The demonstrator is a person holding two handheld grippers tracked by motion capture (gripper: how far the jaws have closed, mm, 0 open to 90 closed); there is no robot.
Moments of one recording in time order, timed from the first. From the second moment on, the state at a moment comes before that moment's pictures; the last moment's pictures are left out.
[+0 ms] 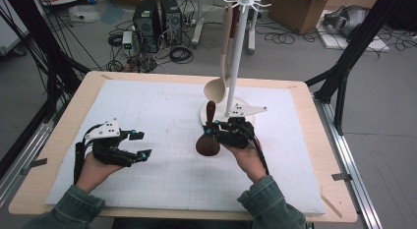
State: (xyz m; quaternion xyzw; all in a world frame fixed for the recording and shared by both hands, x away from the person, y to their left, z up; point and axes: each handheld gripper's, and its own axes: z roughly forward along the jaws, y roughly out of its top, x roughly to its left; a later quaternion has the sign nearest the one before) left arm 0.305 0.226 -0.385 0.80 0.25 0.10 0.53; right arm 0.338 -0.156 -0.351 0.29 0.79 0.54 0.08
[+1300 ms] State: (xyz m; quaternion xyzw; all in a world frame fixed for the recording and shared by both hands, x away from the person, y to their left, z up) left arm 0.309 0.240 -0.400 0.80 0.29 0.14 0.51; right arm 0.350 -0.193 -0.262 0.27 0.78 0.55 0.11
